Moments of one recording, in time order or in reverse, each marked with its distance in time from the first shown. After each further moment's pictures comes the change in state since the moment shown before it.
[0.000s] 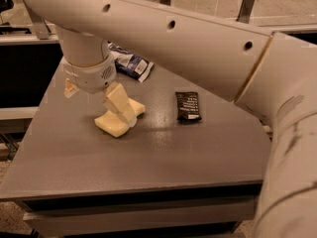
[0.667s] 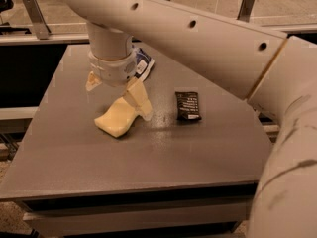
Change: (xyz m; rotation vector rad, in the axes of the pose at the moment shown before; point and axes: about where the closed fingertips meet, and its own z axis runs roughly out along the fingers) arm 0.045 0.019 0.010 0.002 -0.020 0.059
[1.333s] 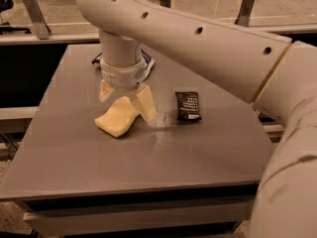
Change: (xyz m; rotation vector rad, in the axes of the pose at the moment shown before) arm 0.014 0.022 0.019 -0.044 -0.020 0.012
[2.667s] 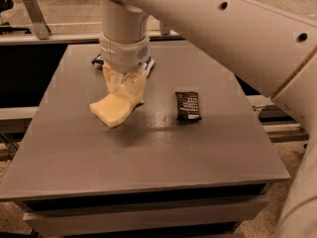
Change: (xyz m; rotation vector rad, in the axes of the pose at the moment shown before) arm -0.008 -0.001 -0.058 0.097 -0.003 -0.007
